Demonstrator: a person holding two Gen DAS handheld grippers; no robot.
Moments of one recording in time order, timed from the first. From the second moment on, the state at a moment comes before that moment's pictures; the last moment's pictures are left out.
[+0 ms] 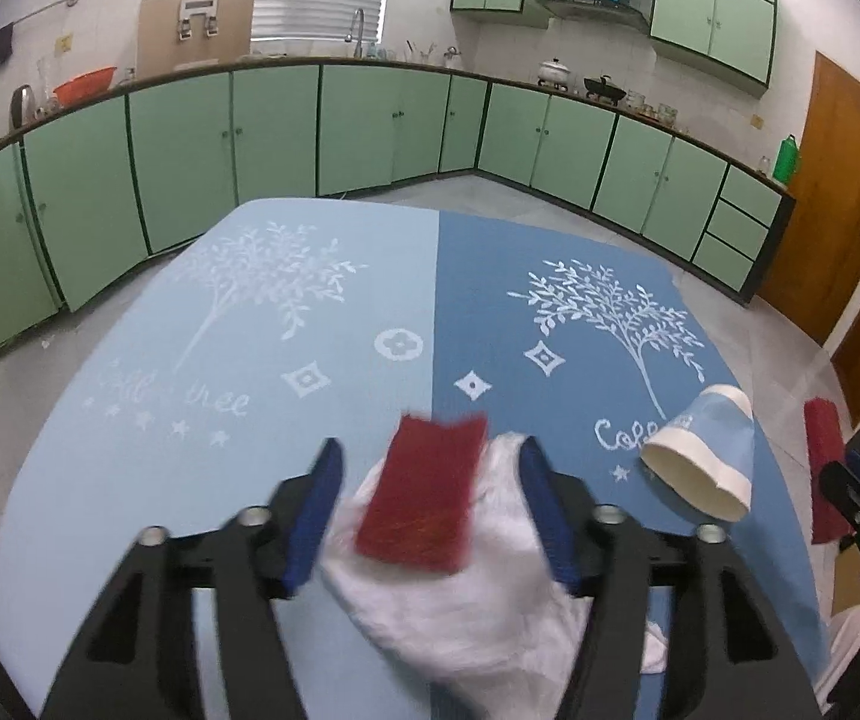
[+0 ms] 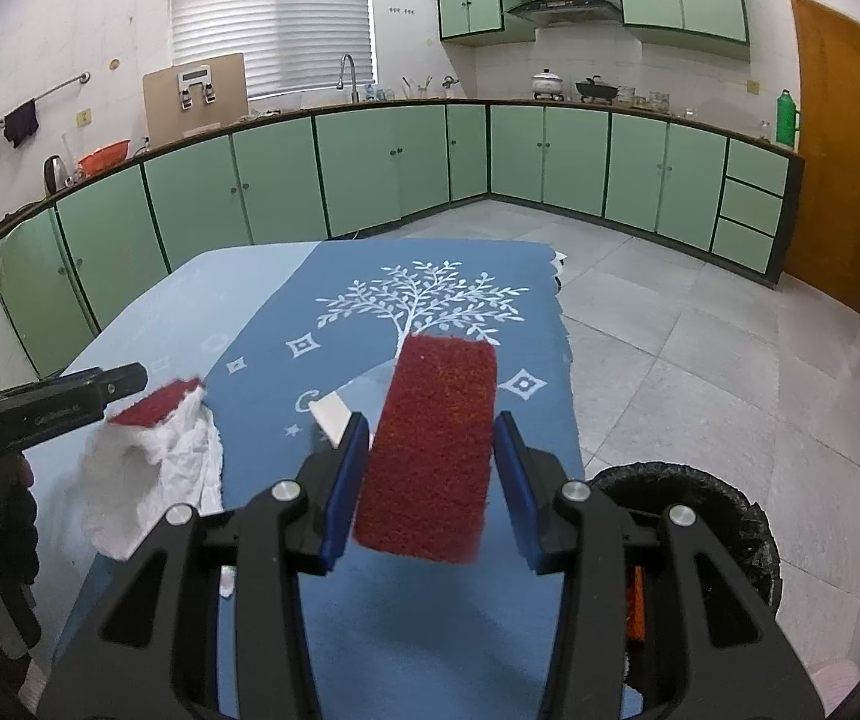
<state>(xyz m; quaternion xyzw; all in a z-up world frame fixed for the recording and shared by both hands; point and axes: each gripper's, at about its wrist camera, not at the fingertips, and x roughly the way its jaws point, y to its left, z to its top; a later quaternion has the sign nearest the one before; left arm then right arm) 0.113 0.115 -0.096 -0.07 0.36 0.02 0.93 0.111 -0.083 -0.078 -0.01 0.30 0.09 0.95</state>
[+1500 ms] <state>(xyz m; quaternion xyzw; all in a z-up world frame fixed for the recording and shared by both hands) 0.080 0.091 -0.039 -0.12 0.29 -0.08 0.95 0.106 -0.084 -0.086 -0.01 0.31 0.10 0.95</state>
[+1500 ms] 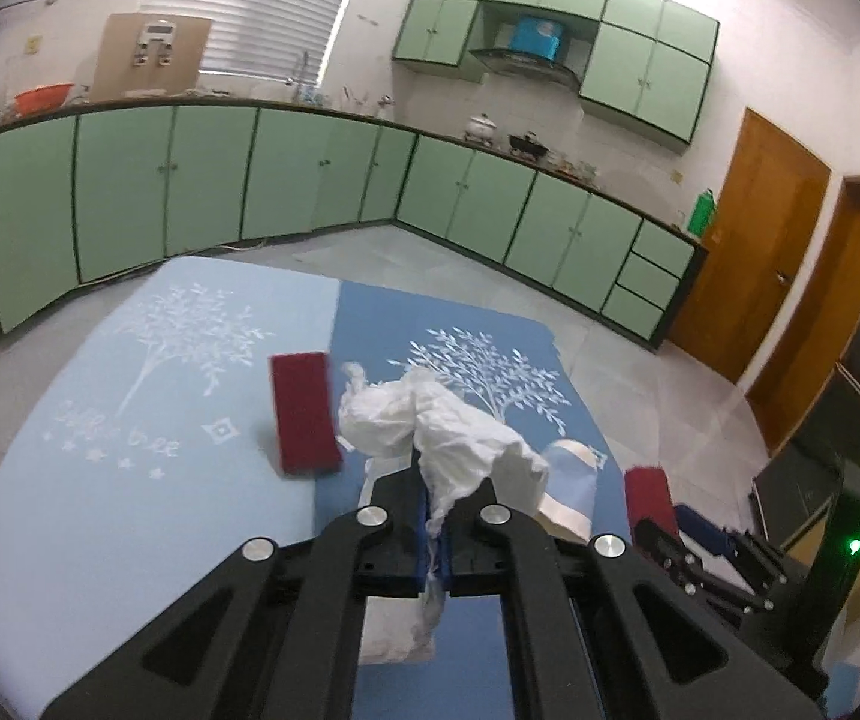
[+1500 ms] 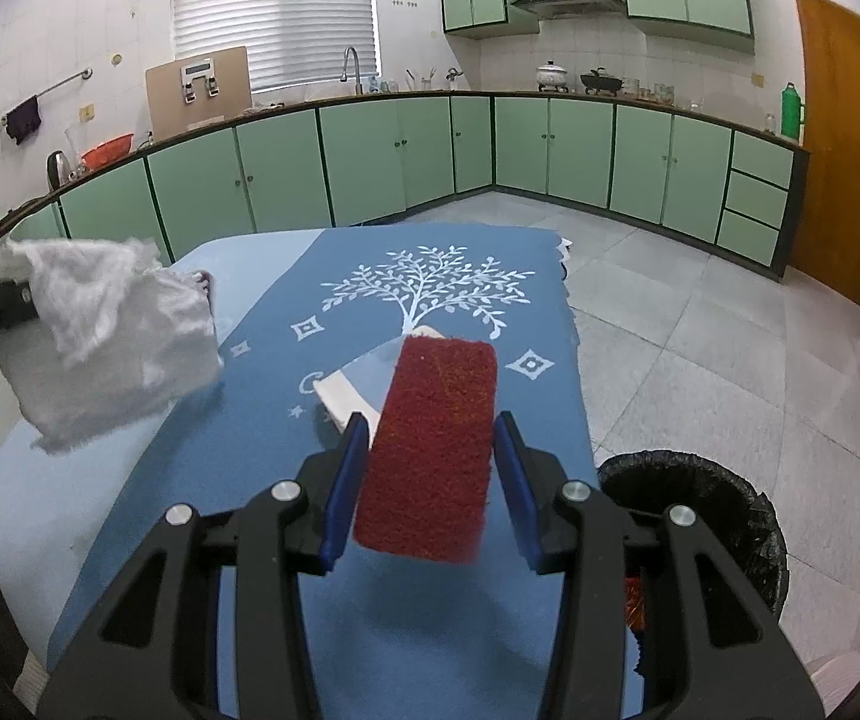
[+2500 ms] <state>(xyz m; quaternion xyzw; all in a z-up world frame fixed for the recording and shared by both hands) 0.099 -0.029 -0.033 -0.05 0.30 -0.18 0.94 0.094 -0.168 -0.028 0.02 0.28 0.05 0.96</state>
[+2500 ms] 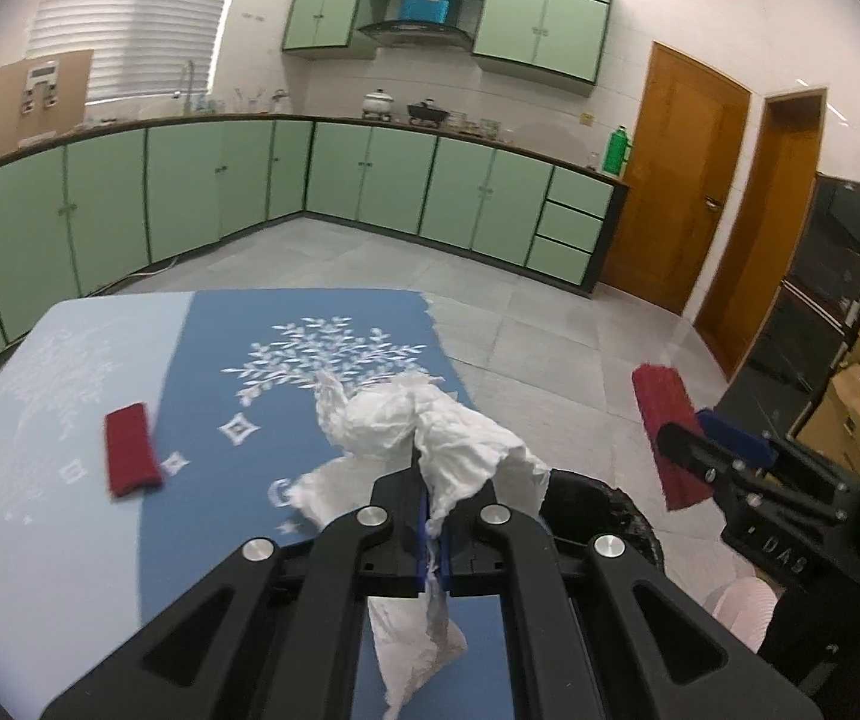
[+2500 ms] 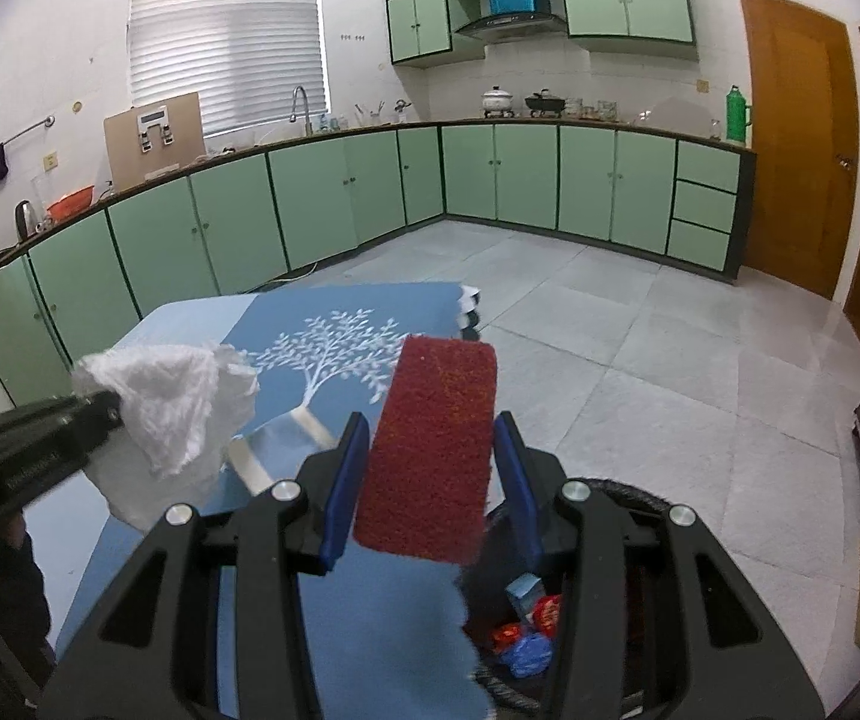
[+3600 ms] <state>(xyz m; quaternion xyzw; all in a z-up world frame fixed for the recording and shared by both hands) 0.146 -0.224 -0.060 0.01 0.33 -0.34 0.88 0.077 -0.314 -0.039 0.05 0.28 -0.09 0.95</state>
